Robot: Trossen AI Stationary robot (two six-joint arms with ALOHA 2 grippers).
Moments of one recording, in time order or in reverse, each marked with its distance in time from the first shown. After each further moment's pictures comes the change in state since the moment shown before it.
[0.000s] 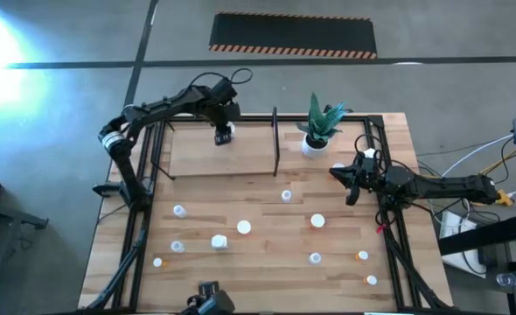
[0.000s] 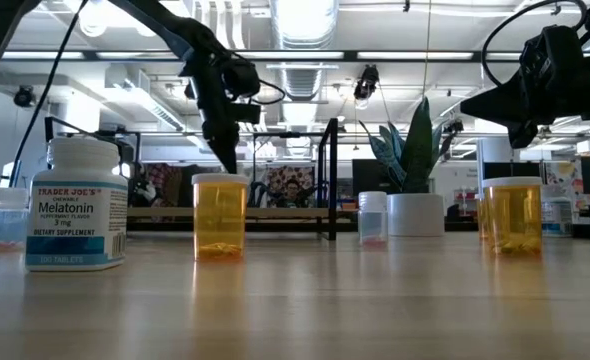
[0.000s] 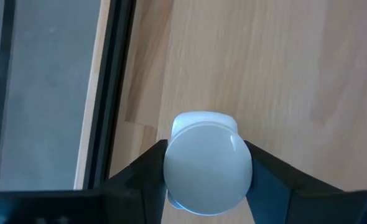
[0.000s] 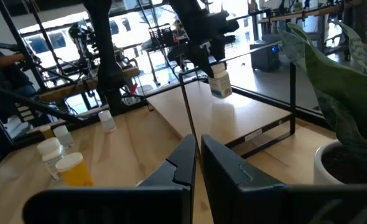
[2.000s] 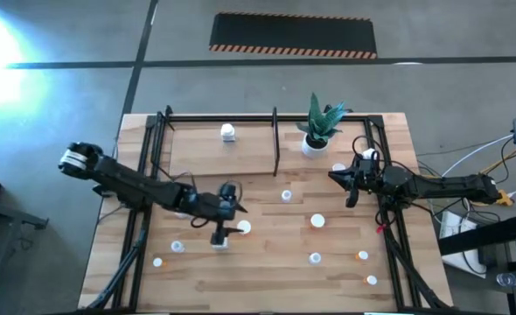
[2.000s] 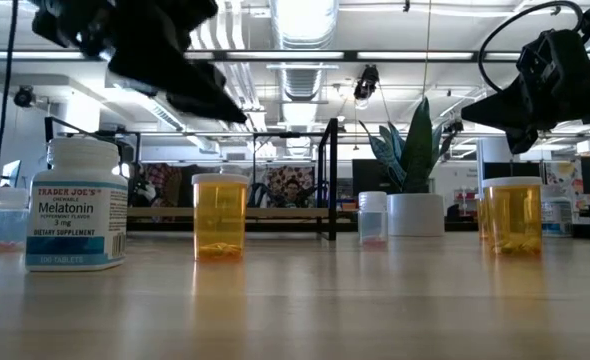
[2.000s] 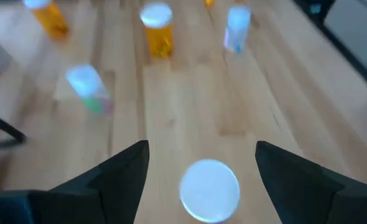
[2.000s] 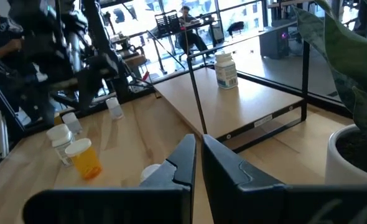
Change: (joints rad) left arm -0.968 -0.379 -0.762 0.962 -0.139 -0.581; right arm 0.000 0.032 0.000 -0.026 -0.040 0.035
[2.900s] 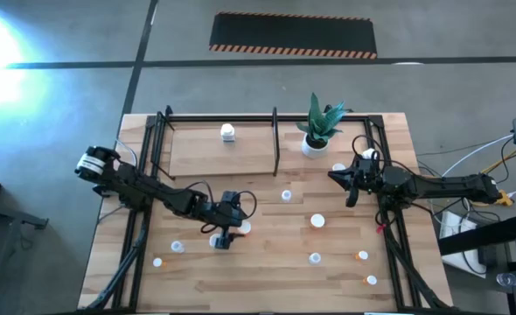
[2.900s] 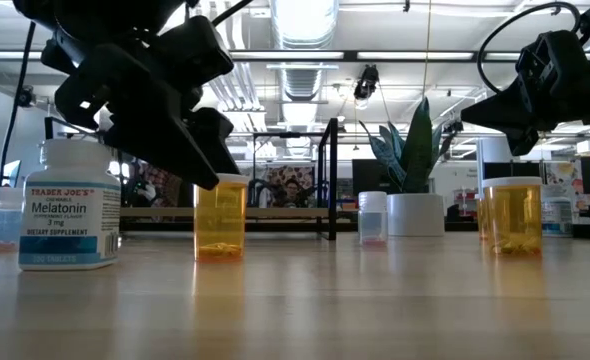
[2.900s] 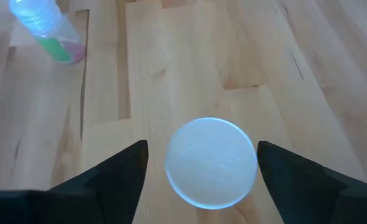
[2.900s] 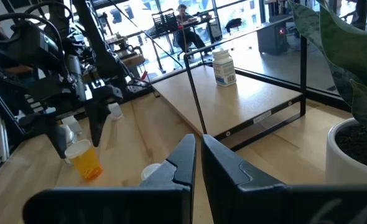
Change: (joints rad) left arm -0.005 0.167 0.023 0.000 -0.020 -0.017; right arm 0.000 0.007 0.000 -0.002 0.004 0.021
